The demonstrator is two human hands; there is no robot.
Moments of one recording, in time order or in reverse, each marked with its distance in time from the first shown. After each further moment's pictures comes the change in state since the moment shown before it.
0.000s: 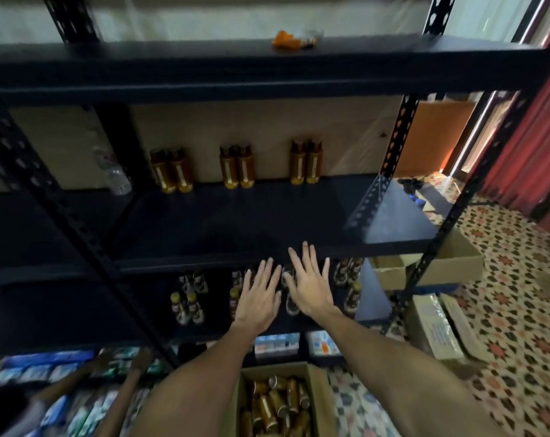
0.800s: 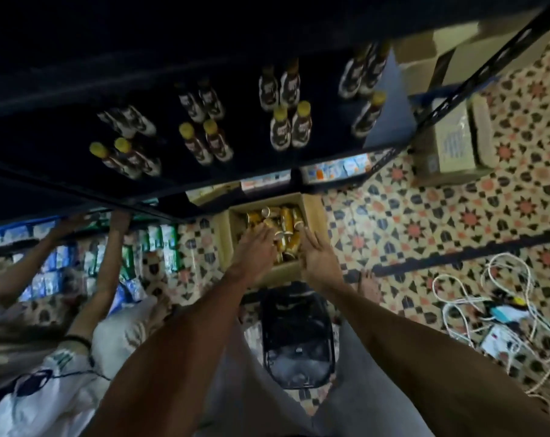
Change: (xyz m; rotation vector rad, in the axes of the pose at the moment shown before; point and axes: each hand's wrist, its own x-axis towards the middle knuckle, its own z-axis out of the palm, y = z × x) left_hand -0.104 0.037 0.214 -0.161 -0.722 0.151; right_hand -0.212 0.067 0.209 0.253 -0.580 0.298
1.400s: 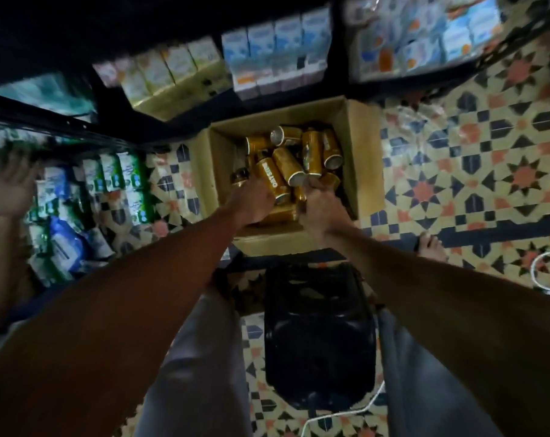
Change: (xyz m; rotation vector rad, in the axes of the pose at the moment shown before) left_hand 0.206 -0.114 0.265 -0.367 -0.180 -0.289; right_hand 0.190 0.111 0.234 0.077 -0.190 0.078
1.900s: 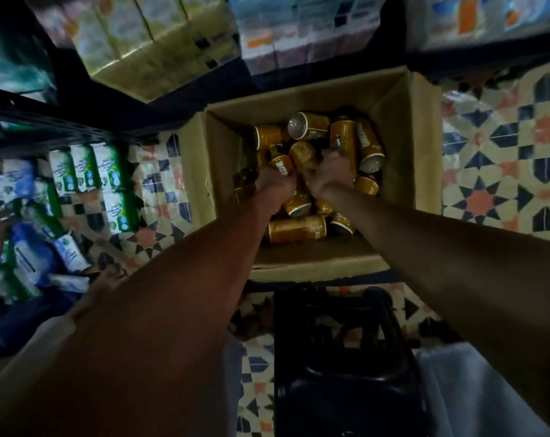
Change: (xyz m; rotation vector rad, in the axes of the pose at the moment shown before) left_hand 0.148 -0.028 0.070 -0.842 0.008 -0.638; right_hand 0.163 0.010 0.068 0.208 0.075 0.416
